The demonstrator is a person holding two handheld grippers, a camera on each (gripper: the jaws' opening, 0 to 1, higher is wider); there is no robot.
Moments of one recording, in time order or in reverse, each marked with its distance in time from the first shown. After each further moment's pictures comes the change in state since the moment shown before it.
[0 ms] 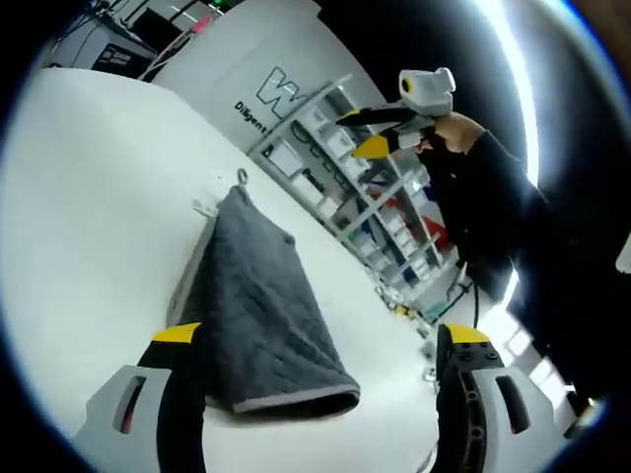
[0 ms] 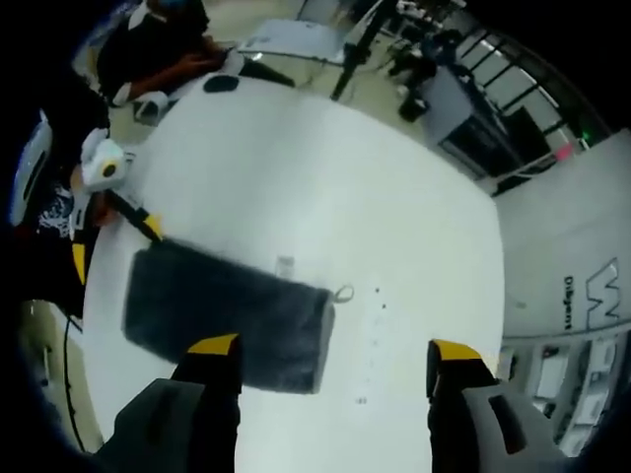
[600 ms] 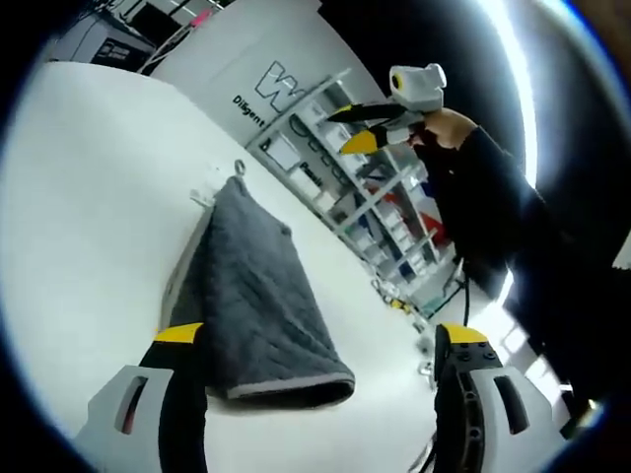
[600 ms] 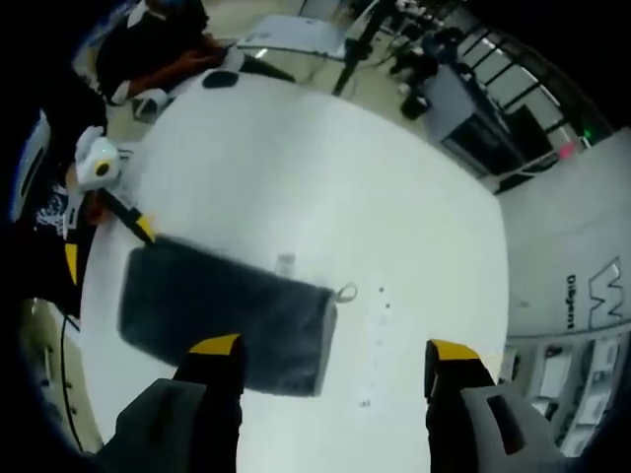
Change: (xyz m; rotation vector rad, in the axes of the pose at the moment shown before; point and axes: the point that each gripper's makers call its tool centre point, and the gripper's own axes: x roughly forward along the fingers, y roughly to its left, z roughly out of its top) left arm -0.002 -0.003 -0.010 -0.009 0.031 -0.013; right arm 0.014 0.002 -0.005 0.005 0.004 0.011
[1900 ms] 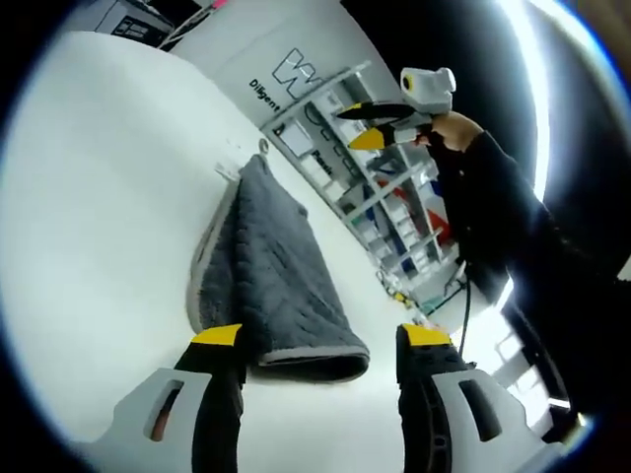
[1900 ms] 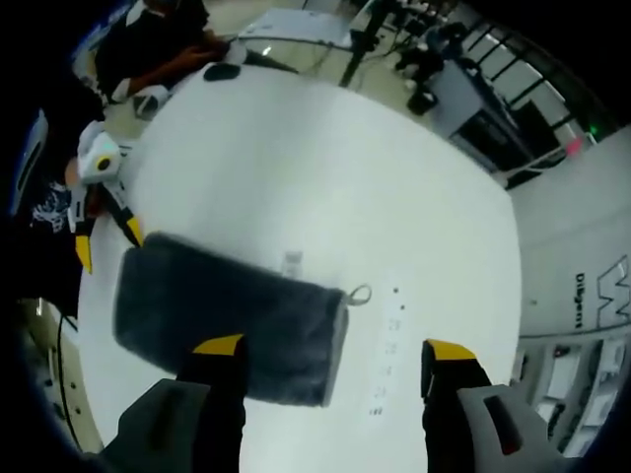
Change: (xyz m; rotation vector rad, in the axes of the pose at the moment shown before) left arm -0.014 0.023 -0.020 -0.057 0.051 0.028; right arm 0.025 0.010 -0.003 0.005 0.008 0.033
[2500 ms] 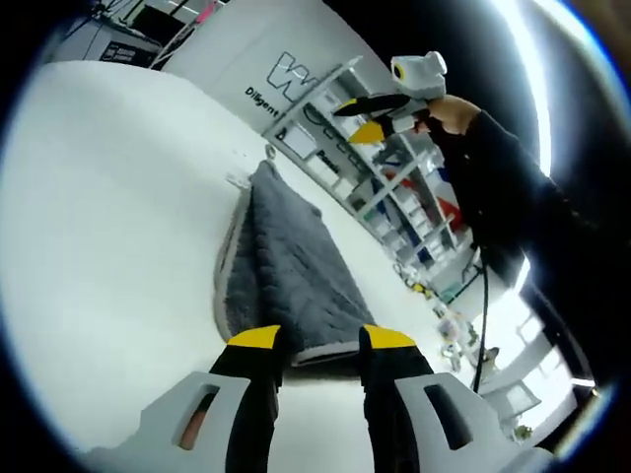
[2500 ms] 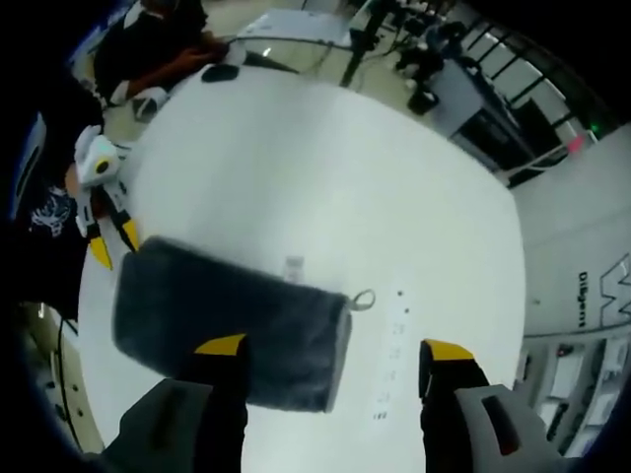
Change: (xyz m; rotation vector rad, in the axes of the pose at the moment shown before) left arm -0.003 0.015 0.000 0.073 -0.003 0.049; right arm 0.013 0.014 0.004 0.009 0.004 0.013
